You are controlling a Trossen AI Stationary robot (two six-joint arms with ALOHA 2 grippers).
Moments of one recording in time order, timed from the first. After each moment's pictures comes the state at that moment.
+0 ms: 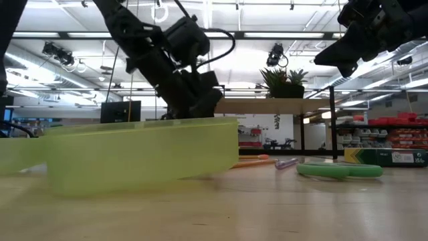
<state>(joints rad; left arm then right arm) 0.07 1.84 0.95 0.10 -0.34 -0.30 0.01 0.56 0.35 -0.11 0.13 0.18</state>
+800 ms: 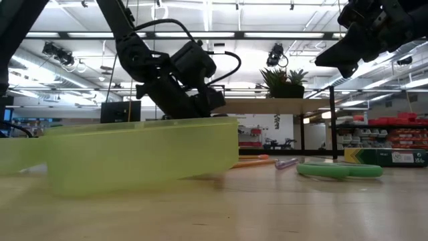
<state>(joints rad) 0.10 2.00 0.95 0.29 -0.26 -0.23 0.01 0.56 0.35 -0.12 0.12 0.18</state>
